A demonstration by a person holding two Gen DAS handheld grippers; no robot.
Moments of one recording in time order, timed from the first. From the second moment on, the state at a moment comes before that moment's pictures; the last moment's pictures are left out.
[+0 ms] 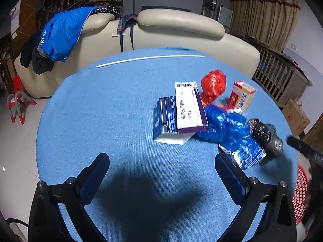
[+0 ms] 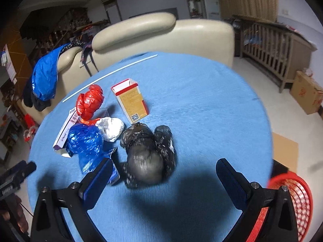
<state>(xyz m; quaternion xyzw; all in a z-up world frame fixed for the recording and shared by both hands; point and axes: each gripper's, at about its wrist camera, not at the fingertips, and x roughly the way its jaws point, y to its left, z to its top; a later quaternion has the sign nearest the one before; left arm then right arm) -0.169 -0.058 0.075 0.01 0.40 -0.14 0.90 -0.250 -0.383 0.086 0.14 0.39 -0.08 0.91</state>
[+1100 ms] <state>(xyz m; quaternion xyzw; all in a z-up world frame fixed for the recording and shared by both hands) -0.150 -0.247 0.018 0.16 0.45 -0.22 0.85 -0.264 -0.420 0.060 0.19 0.41 -0.04 0.89</state>
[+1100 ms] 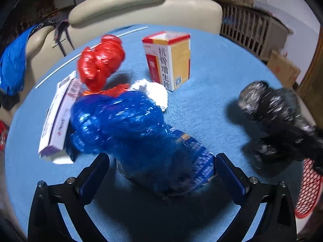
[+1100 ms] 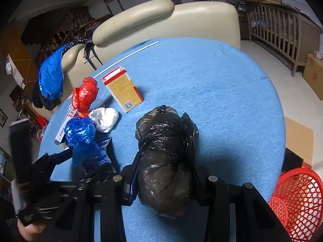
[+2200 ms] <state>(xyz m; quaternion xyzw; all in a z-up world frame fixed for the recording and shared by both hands) -0.163 -0.194 0.036 0.28 0.42 -0.40 0.76 -0.259 -0.404 0.051 0.22 0.42 -0.01 0.88</state>
